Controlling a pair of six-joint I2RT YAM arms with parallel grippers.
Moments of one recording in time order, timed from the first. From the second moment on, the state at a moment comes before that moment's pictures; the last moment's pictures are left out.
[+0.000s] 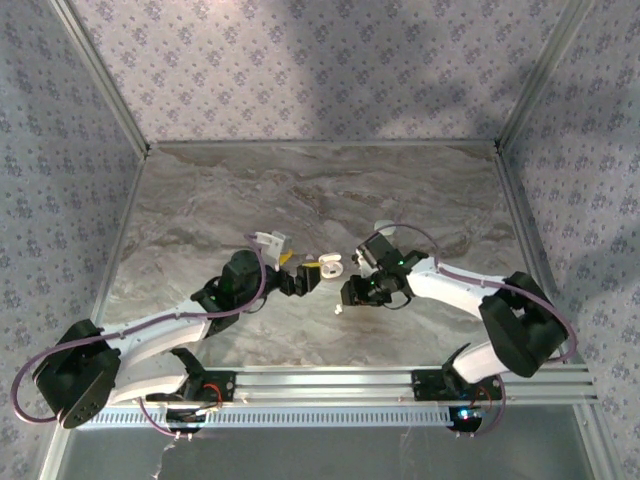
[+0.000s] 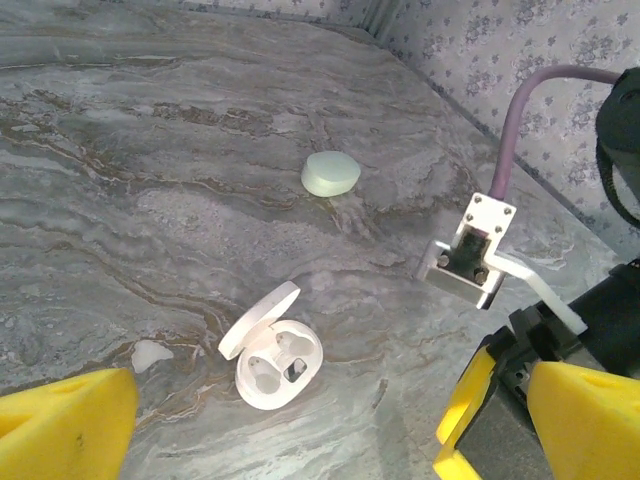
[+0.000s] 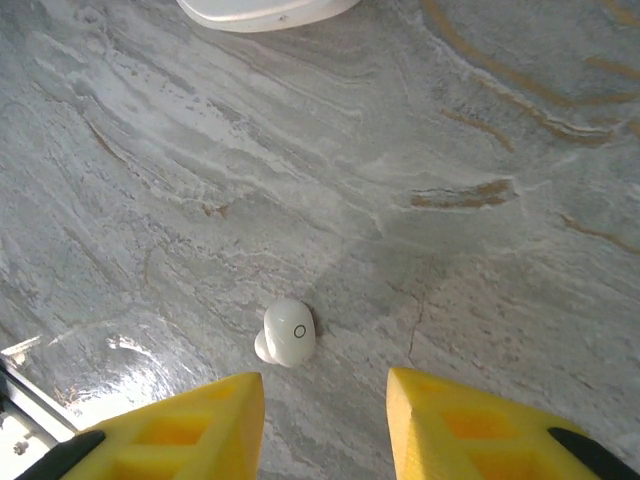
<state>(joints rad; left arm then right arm) -0.81 1.11 0.42 0.38 0.05 -0.43 0.69 1.46 0.75 -0.44 -0.36 0.58</state>
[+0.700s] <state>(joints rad) -0.81 1.11 0.42 0.36 0.04 -0.43 0.73 1.60 0.79 -0.40 -0.40 0.58</state>
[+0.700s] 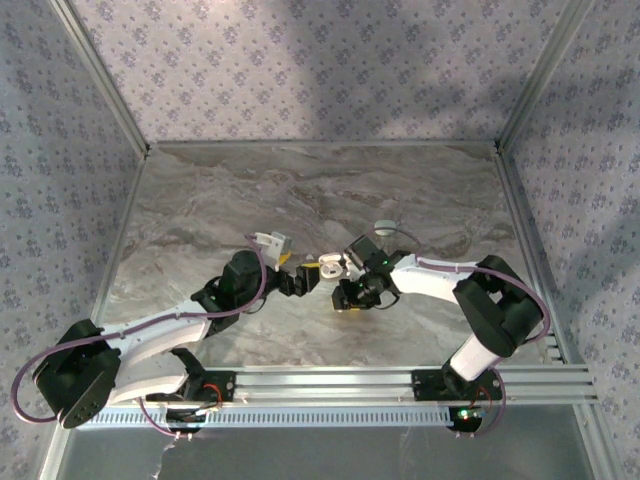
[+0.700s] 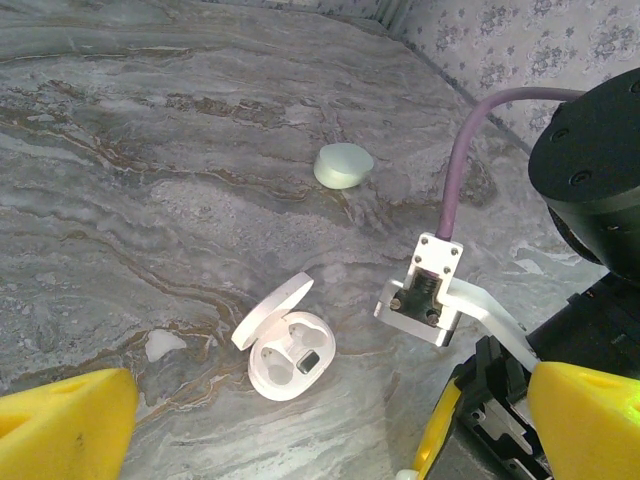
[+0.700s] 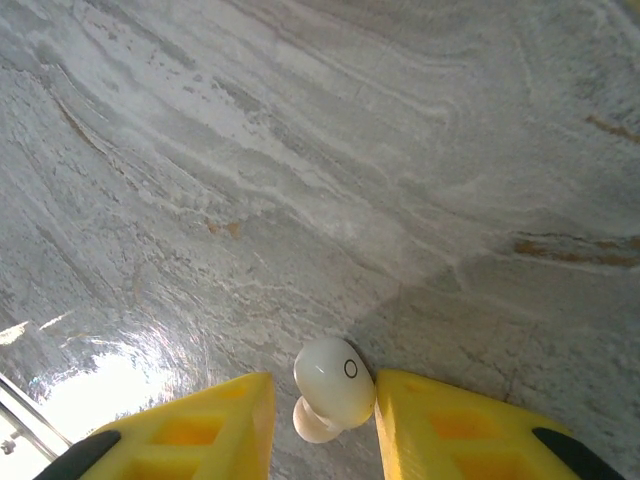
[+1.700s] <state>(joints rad) -0.81 1.11 0.43 0.35 0.04 -0.43 0.80 1.68 0.95 -0.58 -0.21 0.51</state>
